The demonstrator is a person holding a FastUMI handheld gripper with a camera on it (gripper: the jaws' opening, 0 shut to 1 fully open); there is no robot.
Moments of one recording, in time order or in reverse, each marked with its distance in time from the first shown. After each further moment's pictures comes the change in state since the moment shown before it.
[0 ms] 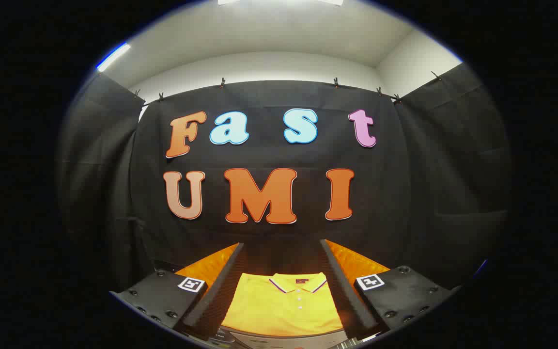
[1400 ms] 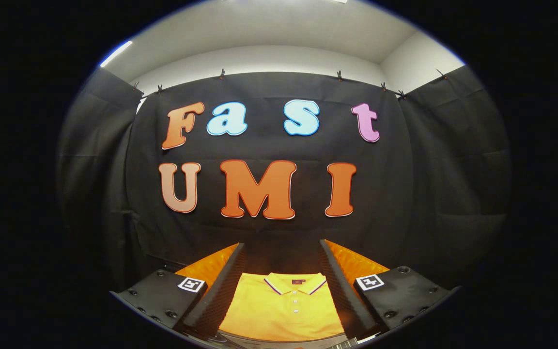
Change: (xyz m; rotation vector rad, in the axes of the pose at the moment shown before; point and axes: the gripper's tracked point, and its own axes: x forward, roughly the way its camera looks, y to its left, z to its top) arm 0.045 -0.014 -0.029 -0.003 0.067 -0.007
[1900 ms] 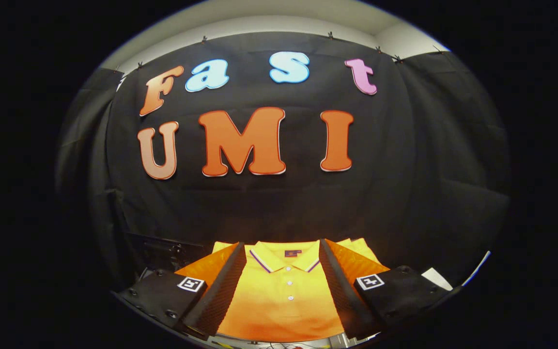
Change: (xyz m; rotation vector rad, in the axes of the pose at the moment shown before) arm 0.082 -0.023 -0.120 0.070 0.258 -0.024
